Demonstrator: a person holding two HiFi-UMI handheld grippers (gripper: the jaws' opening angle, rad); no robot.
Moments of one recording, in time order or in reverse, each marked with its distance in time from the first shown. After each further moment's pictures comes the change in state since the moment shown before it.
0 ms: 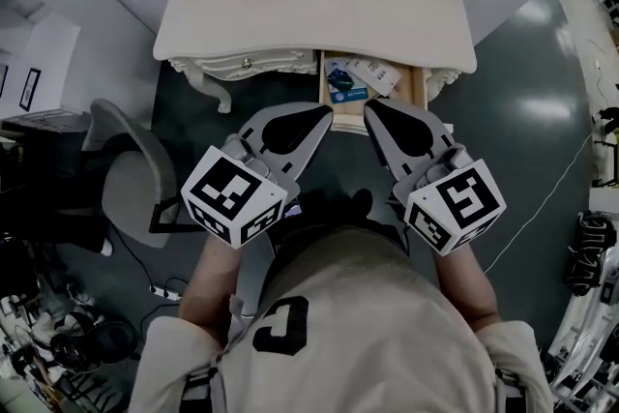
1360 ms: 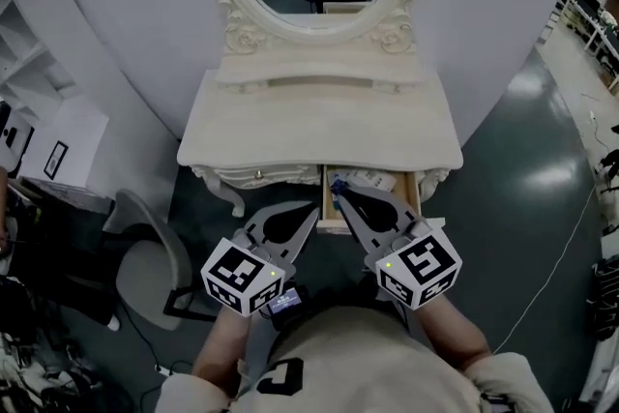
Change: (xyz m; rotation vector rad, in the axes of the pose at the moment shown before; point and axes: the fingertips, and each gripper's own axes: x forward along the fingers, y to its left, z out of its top) left arm -0.002 0.015 0.040 0.067 -0.043 0.072; right arm 0.018 -0.008 0.053 -0.049 -0.102 0.032
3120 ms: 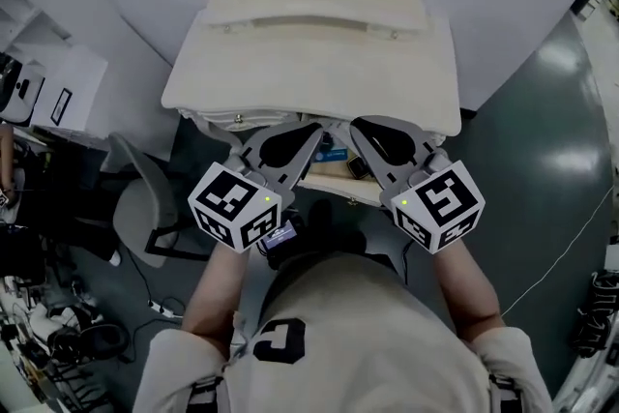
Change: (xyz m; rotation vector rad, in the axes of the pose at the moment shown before) left arm 0.132 -0.027 0.014 -0.039 0.014 0.112; right arm -0.050 -0.129 -0.026 -0.050 0.027 0.130
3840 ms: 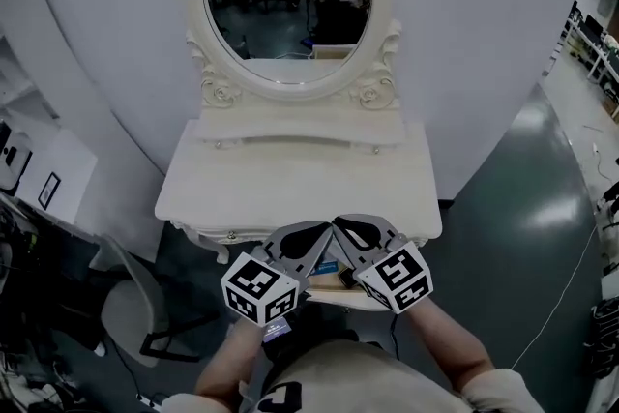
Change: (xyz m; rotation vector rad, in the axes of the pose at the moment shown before) left arm 0.046 0.042 0.018 -0.042 -0.045 -0.116; right arm 0.080 -0.039 -0.017 -0.074 0.121 -0.062
